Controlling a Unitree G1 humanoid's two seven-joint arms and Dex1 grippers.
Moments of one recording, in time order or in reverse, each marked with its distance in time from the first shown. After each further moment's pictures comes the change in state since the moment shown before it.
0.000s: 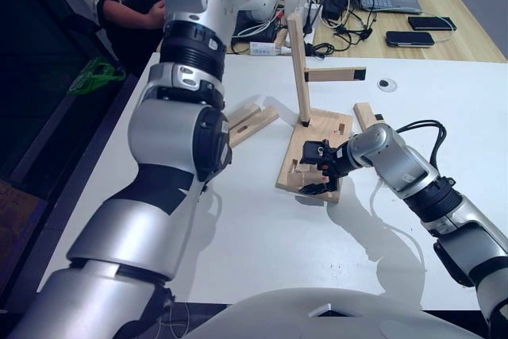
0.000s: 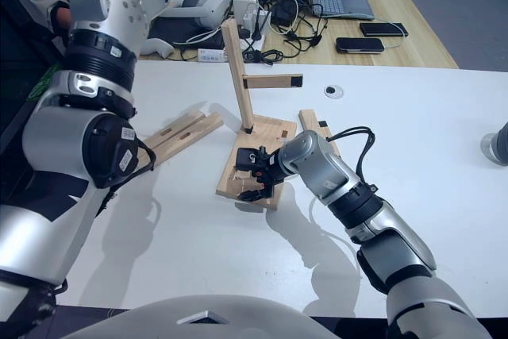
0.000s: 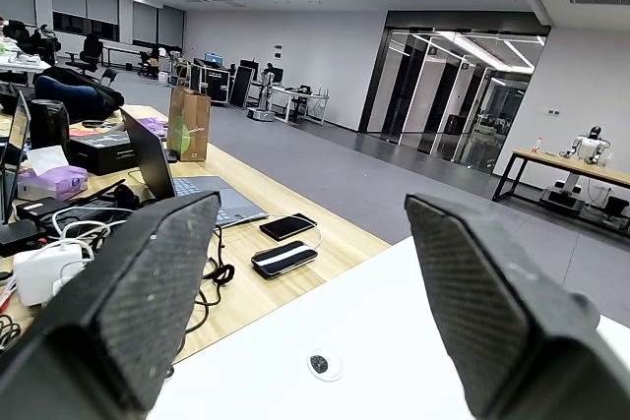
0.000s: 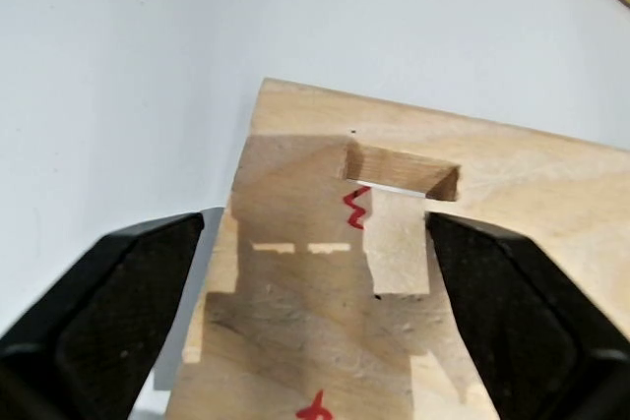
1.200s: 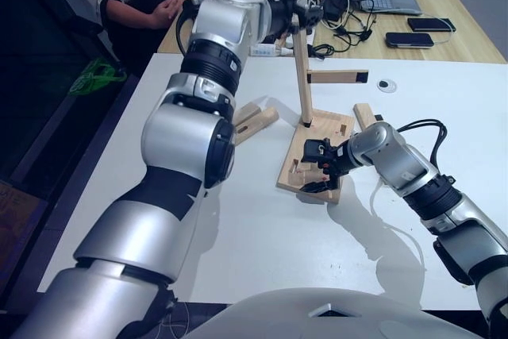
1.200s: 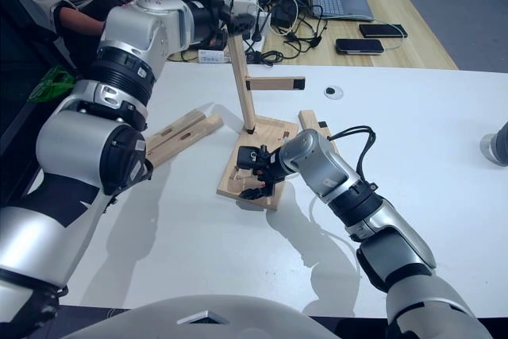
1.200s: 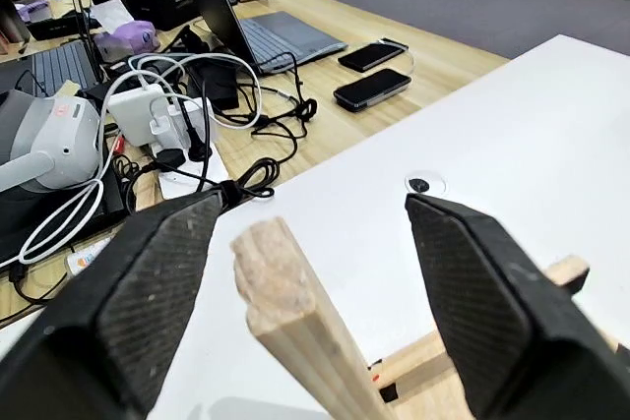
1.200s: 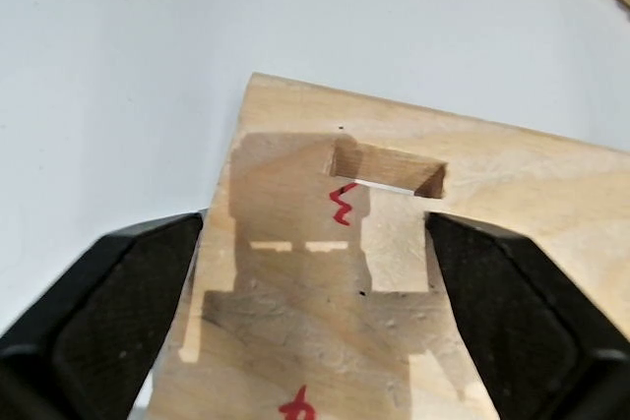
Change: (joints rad) left arm 0.022 -0.015 -0.137 0.042 0.258 0.142 0.103; right arm -0.011 0.001 -0.001 0.023 0.001 0.004 -0.002
